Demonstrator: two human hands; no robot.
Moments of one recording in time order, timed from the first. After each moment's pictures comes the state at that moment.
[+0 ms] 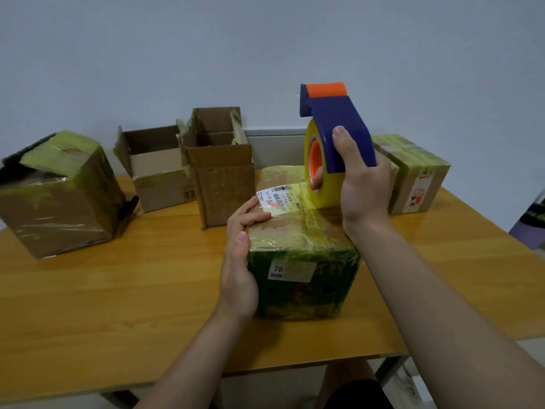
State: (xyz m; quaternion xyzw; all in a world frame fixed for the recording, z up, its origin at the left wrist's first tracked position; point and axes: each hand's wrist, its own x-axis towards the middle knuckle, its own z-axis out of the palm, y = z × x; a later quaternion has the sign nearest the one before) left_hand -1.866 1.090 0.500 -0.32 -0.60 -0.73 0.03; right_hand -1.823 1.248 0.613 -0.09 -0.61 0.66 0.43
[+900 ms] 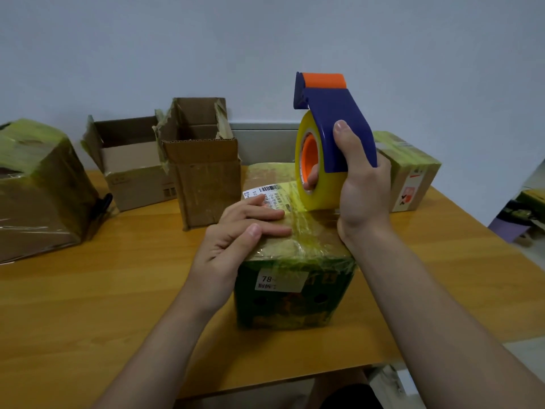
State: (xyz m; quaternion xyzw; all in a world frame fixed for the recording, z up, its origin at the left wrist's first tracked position) left_hand -1.890 1.077 0.532 -0.44 -0.63 -0.64 -0.04; right_hand -1.818 1.242 0.619 -0.11 -0.58 0.69 0.43
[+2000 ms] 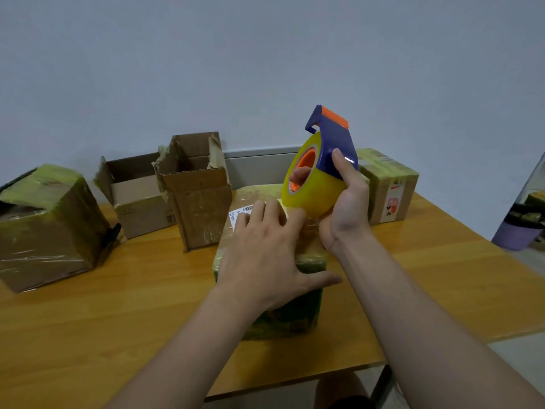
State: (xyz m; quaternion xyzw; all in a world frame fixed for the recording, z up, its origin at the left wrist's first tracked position) left_hand -1.828 1.138 0.593 -0.42 -0.89 -0.05 0.15; right_hand -1.808 1.269 0.617 -0.06 -0.44 0.81 0.39
